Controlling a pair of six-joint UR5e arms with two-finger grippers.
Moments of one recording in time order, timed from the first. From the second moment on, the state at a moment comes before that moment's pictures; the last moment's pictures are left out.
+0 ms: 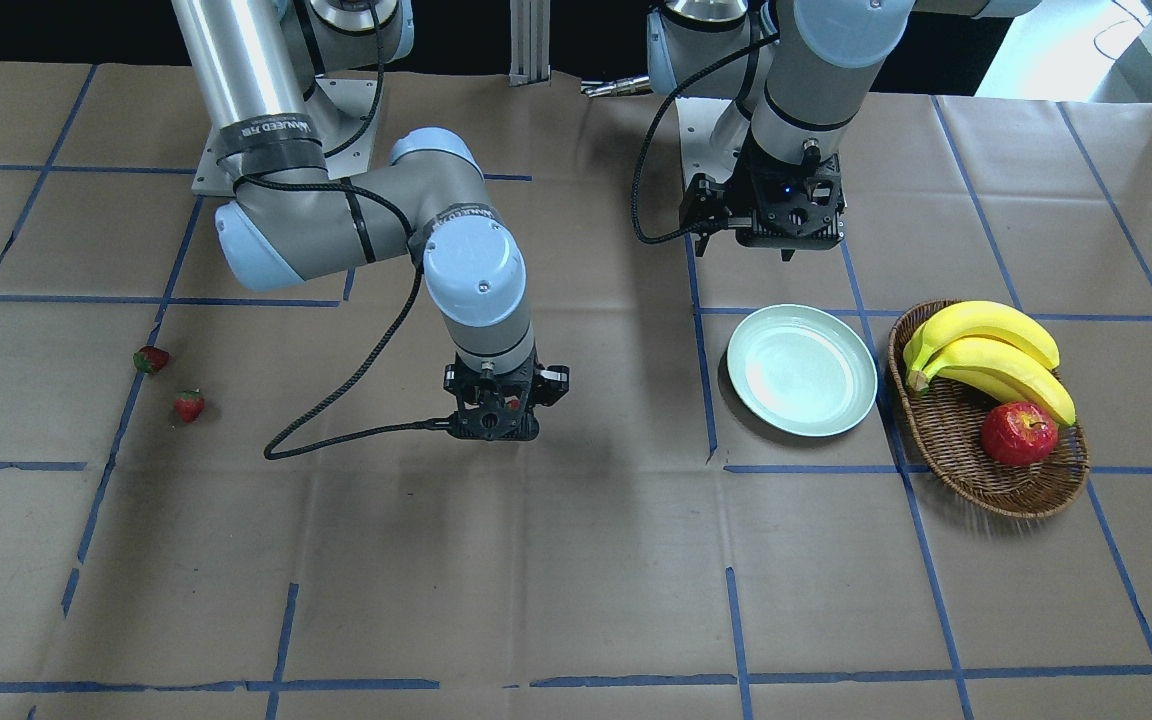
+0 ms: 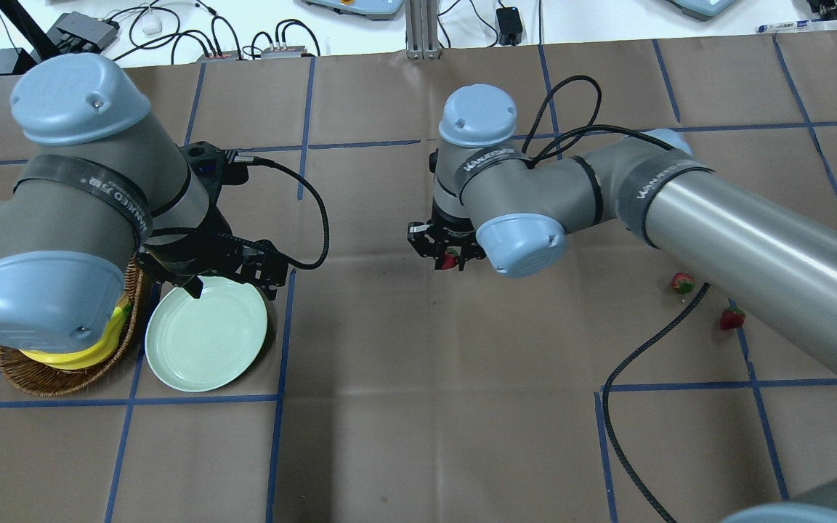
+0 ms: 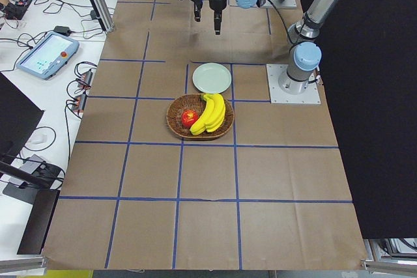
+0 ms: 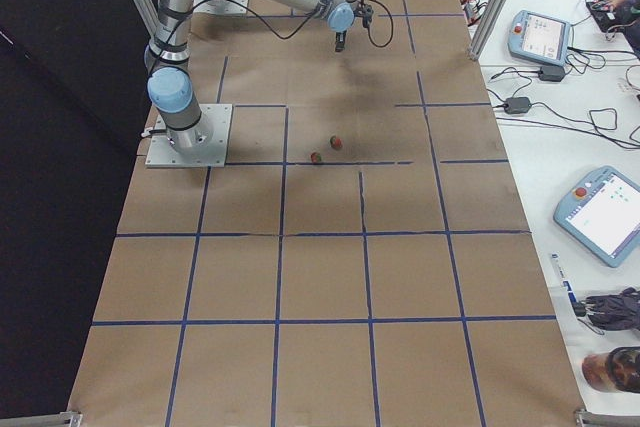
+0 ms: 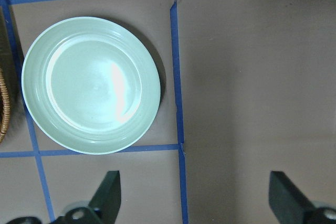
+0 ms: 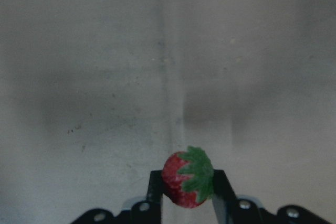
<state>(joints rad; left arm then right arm) -1.61 -1.44 -1.94 -1.41 1.59 0.02 1.95 -1.11 1.72 -2.13 -1.46 0.43</state>
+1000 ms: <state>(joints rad) -1.61 -1.45 -1.95 -1.38 1.58 0.02 1.84 -1.22 1.72 -1.97 -1.48 0.32</state>
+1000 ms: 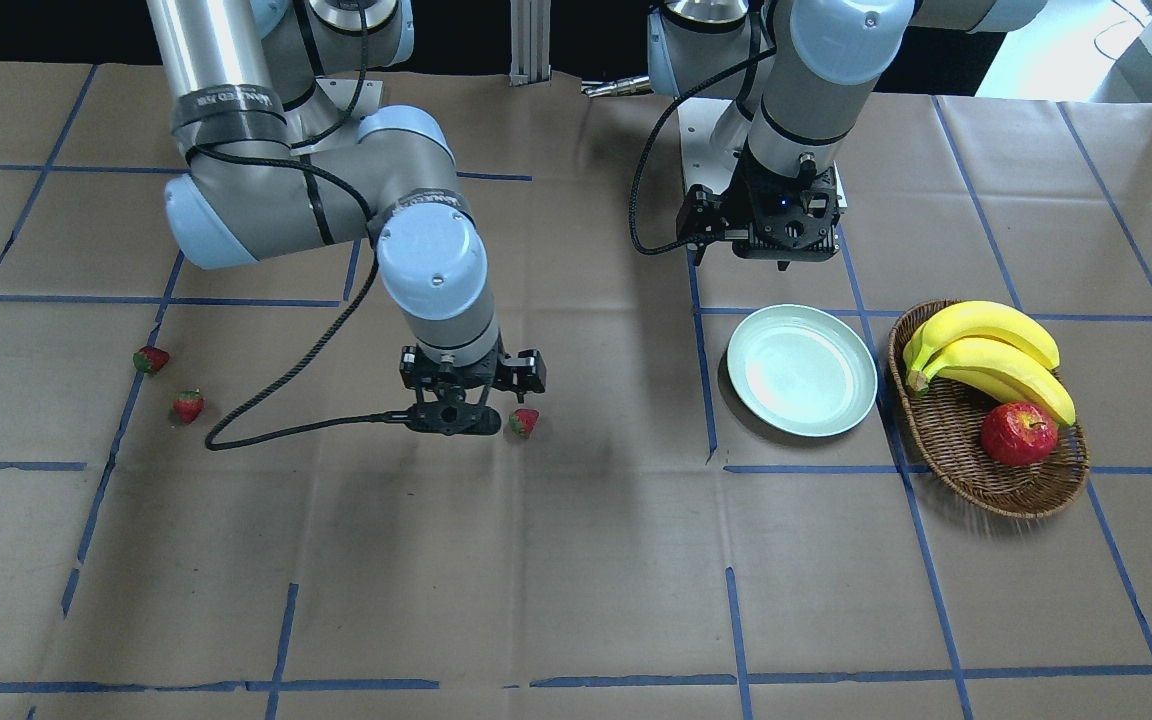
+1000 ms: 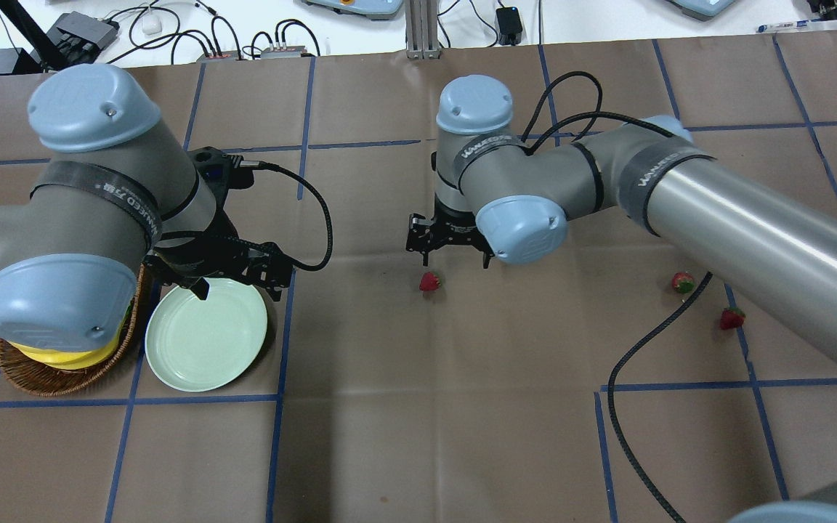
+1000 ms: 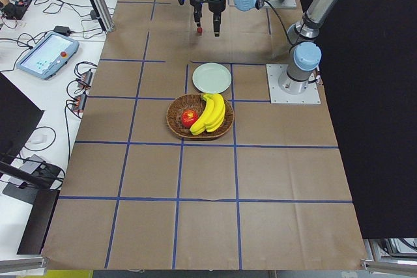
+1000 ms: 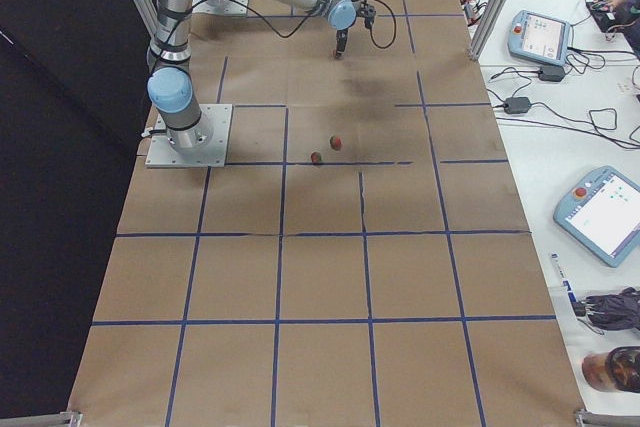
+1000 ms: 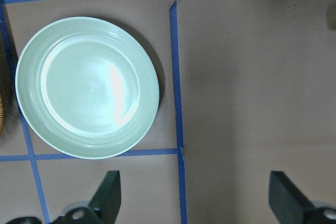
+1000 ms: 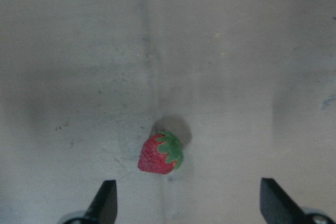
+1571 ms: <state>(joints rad) -1.65 -1.57 -1.95 -1.19 1.53 -0.05 1.41 -1.35 1.82 -1.88 -1.60 -0.14</state>
